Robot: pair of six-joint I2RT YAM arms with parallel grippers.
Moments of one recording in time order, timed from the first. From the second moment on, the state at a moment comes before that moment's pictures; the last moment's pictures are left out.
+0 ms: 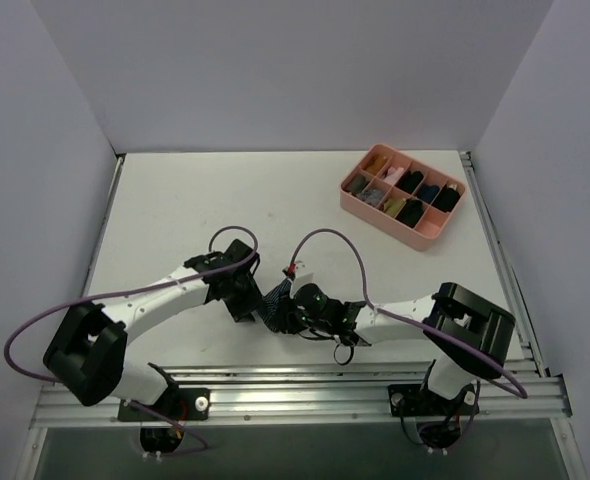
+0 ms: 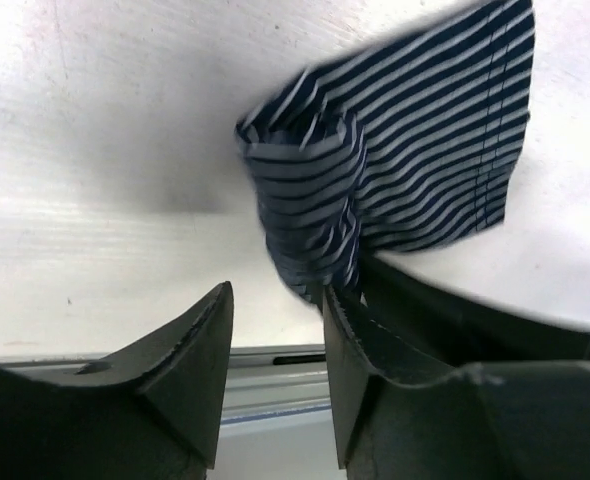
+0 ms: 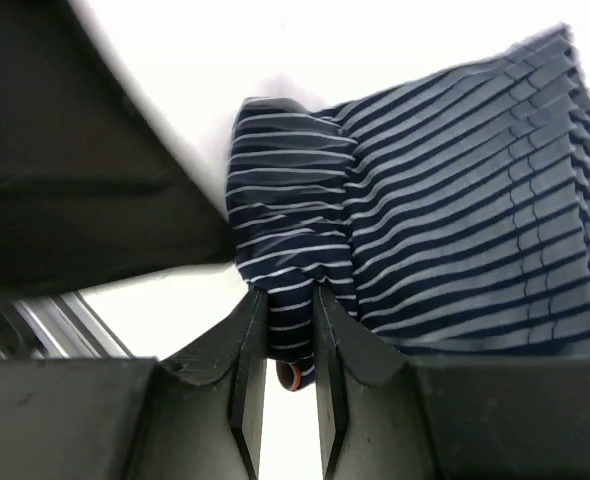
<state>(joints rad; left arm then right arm) -0.69 1.44 0.87 -0.67 0.03 -1.16 1.08 1.59 0.60 0.35 0.11 0.64</state>
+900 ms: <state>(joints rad) -0.66 1.47 0.97 -0.69 -0.01 -0.98 0.79 1.82 0.46 0.92 -0.38 0.82</state>
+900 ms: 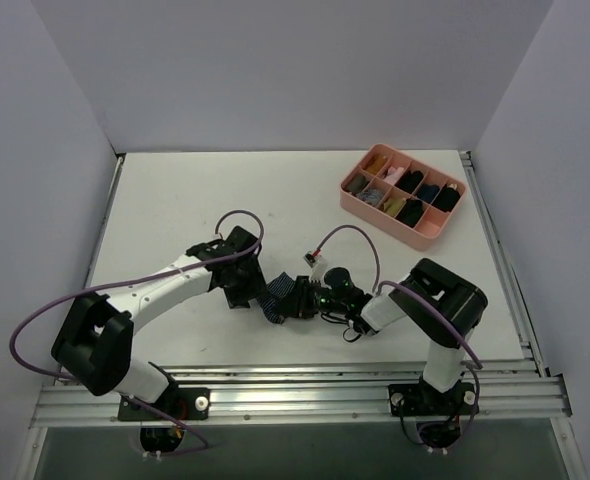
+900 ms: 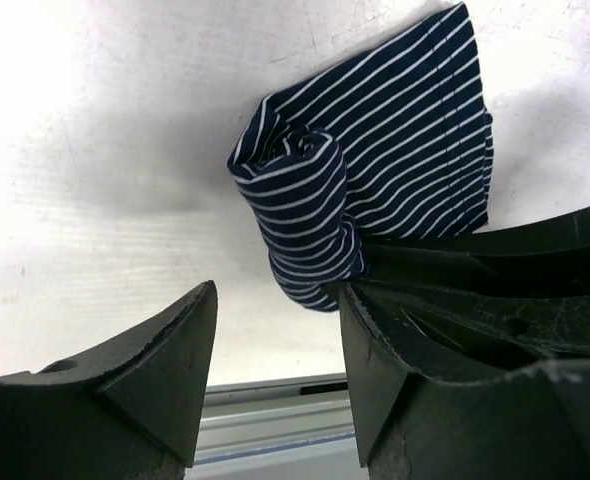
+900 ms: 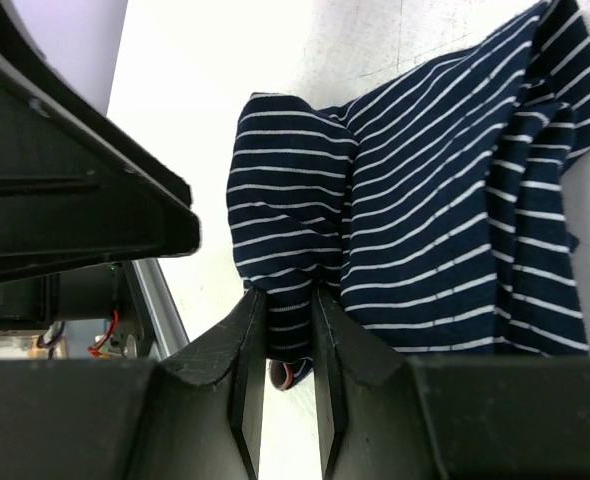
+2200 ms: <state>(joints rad) -0.68 1.75 1.10 -0.67 -0.04 -1.03 0.76 1.60 0.66 0.20 -0.23 0.64</state>
